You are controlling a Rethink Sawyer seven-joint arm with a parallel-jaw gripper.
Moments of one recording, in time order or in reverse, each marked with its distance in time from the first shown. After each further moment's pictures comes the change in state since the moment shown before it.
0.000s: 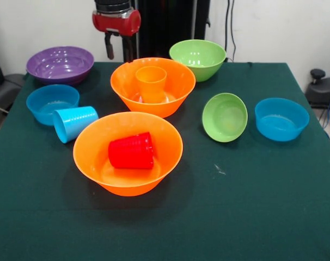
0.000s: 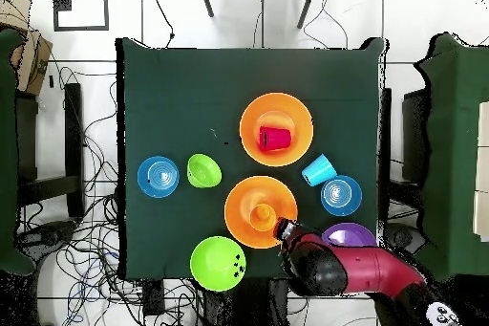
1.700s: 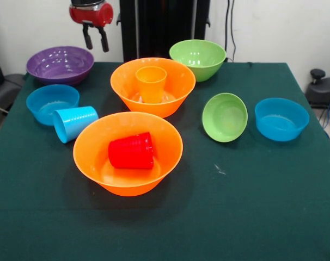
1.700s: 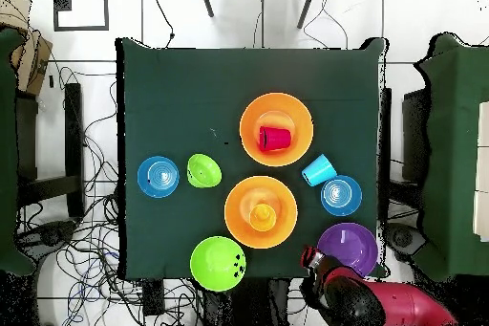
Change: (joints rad) arm -0.276 0.046 0.068 0.051 -0.187 0.015 0.000
